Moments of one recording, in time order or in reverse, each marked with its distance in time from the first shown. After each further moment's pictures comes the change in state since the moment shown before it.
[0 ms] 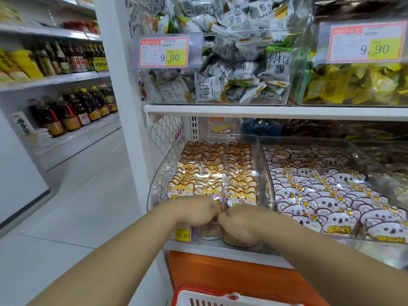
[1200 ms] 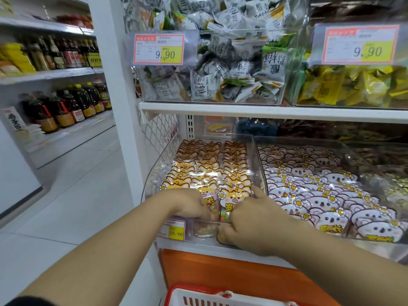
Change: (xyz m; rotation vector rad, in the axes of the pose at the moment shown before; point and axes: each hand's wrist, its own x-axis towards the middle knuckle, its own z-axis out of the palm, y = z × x) left_hand 0.010 -0.013 -0.012 -0.092 -0.068 -0.118; right_hand -0.036 0.013 -0.001 -0.452 0.265 -0.091
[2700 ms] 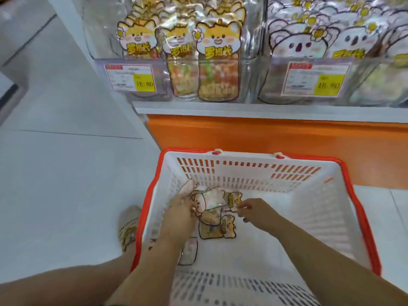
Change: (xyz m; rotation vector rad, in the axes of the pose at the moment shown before) left_hand -0.060 -0.071 0.376 -0.067 0.221 -0.259; right_hand -0.093 -0.110 0.332 1.356 -0.539 0.582
